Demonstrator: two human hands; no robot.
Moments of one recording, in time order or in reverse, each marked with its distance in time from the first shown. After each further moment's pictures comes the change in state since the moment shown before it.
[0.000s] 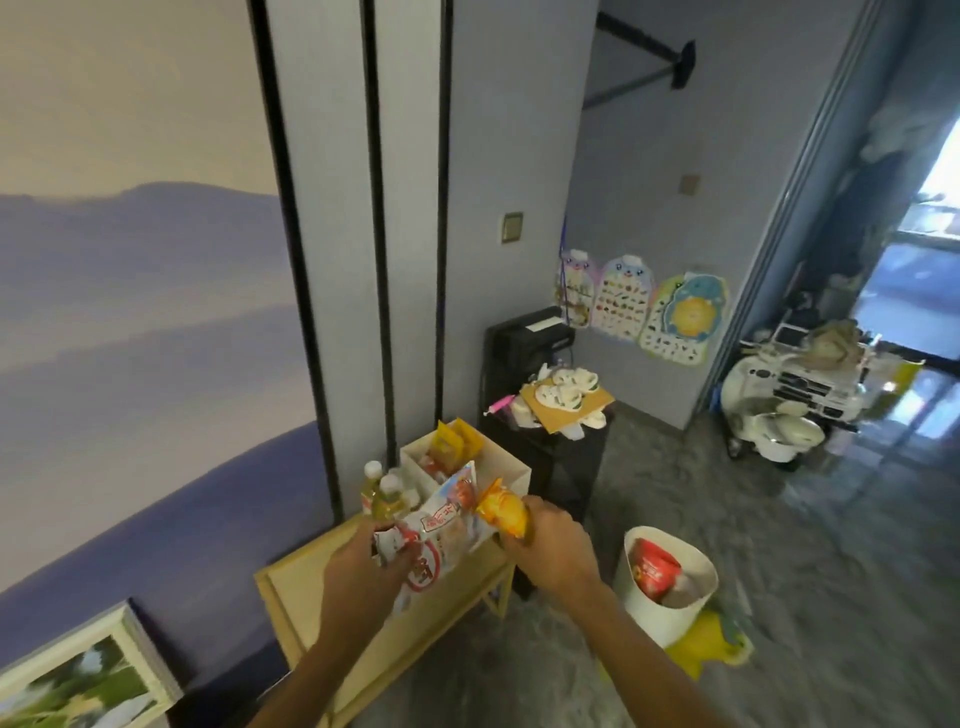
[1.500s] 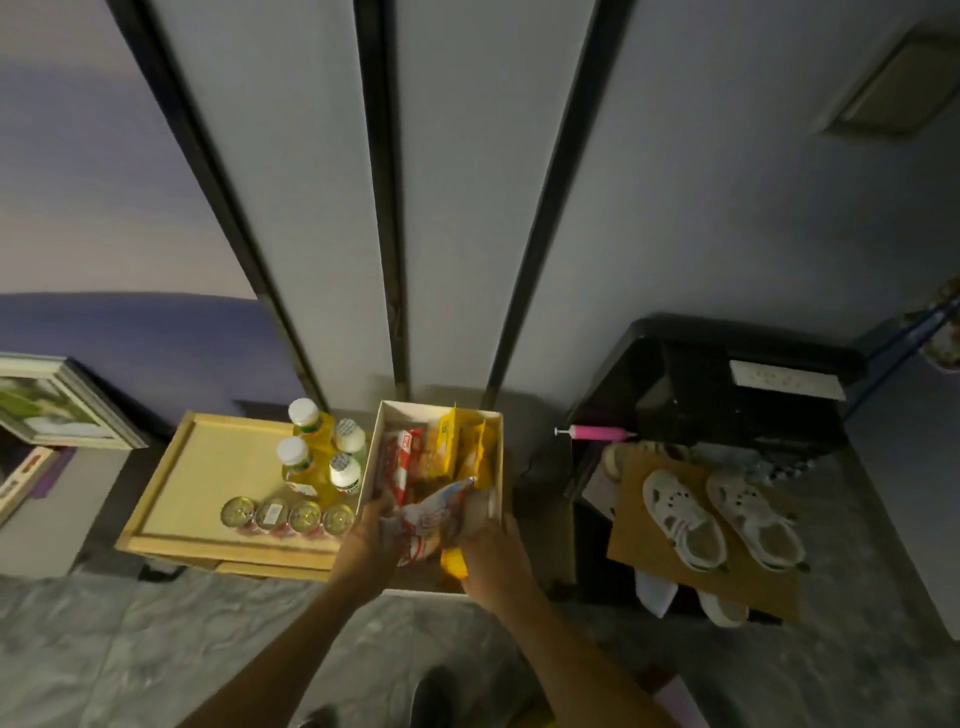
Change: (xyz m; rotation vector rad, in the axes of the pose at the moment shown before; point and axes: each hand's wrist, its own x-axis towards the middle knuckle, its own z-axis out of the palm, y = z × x) left_hand 0.320 -0.114 0.346 0.122 0.258 -0.644; right_hand 0.489 0.189 0.222 -0.429 -0.673 -0.791
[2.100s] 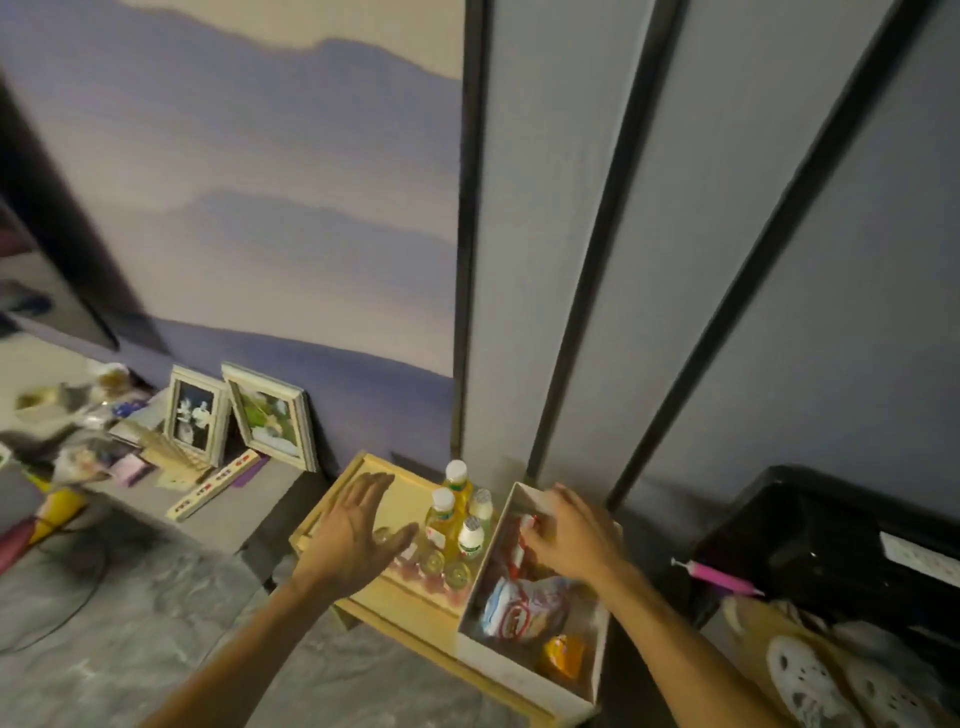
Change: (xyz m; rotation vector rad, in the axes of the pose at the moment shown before) left_hand -0.105 0.010 -0.219 0.342 0.453 0.152; right_hand 0.012 -0.100 -0.205 0.102 0.119 -0.336
